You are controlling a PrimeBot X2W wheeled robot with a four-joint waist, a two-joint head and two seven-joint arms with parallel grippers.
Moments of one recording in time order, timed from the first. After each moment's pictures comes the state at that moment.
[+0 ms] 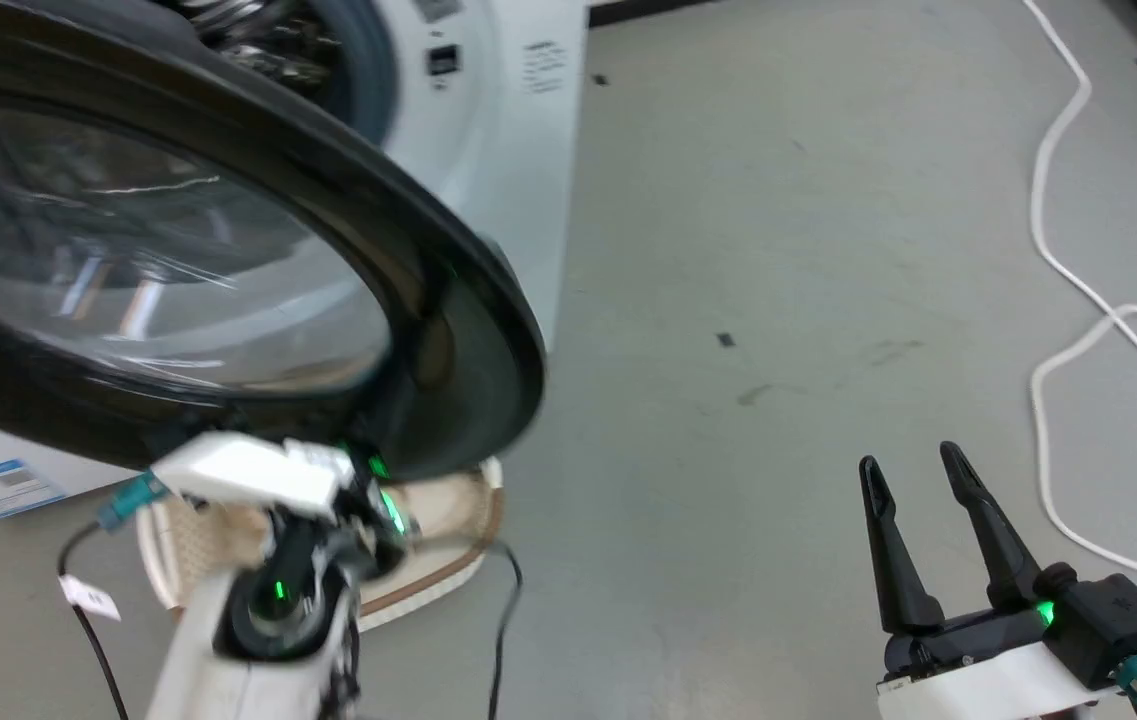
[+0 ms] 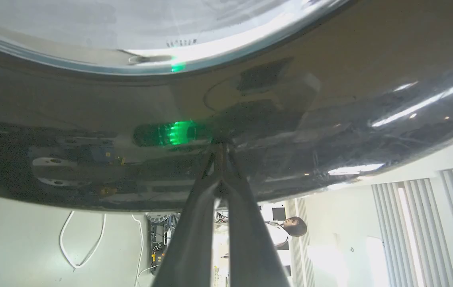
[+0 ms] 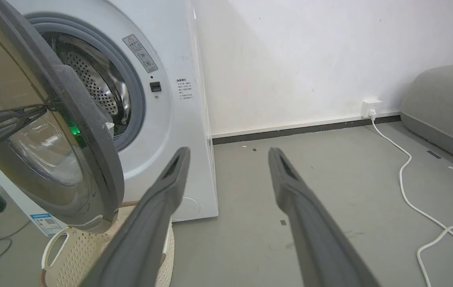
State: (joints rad) left arm -0.33 0.05 -0.09 0.17 -1.61 -0.07 0.18; right arm 0.01 -0.06 0.10 -0.04 0.18 0.13 -0.26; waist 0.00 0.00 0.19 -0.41
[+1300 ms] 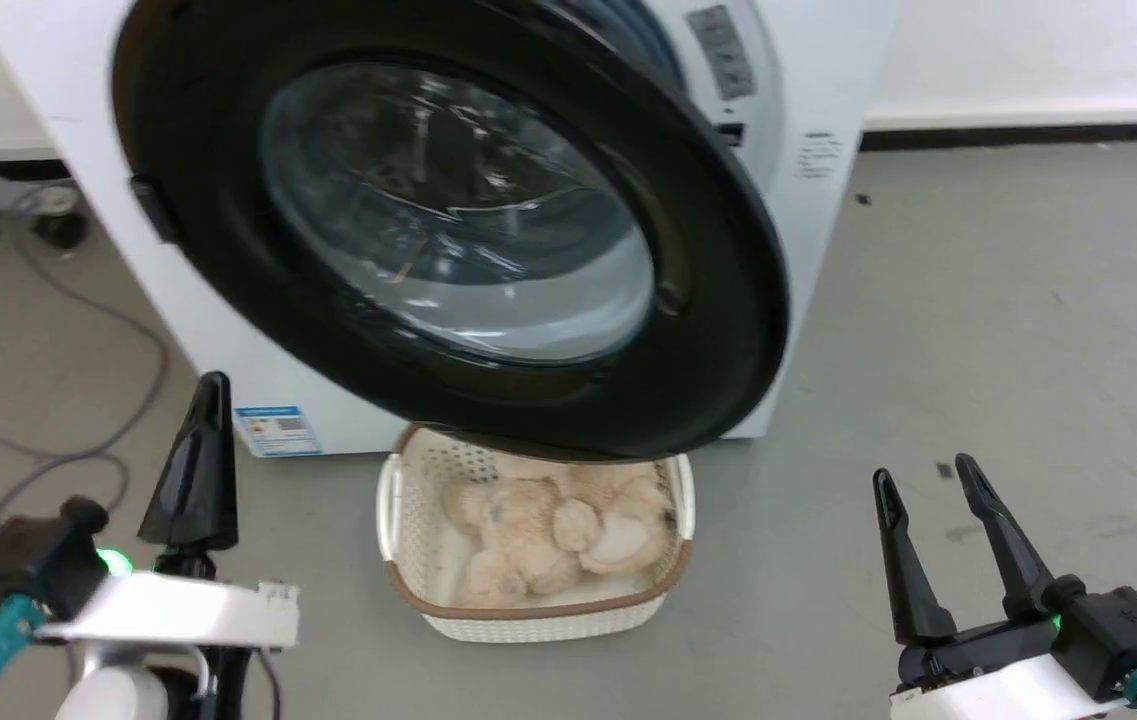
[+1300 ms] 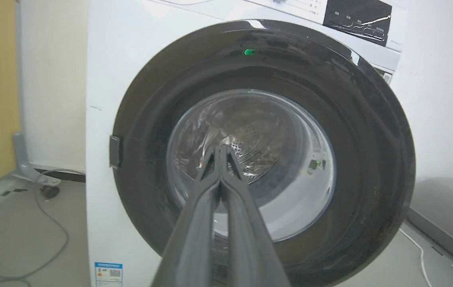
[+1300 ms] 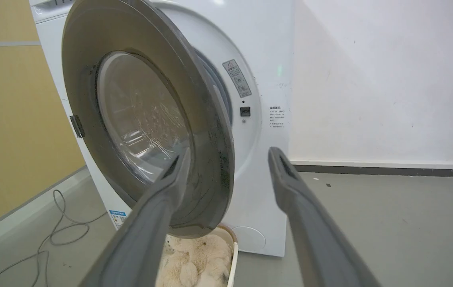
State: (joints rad) left arm -0.11 0.32 -0.13 -0.04 -0.59 0.03 -0.26; right arm 0.03 -0.06 0.07 -0.04 0.15 0.13 -0.26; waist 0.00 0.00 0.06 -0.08
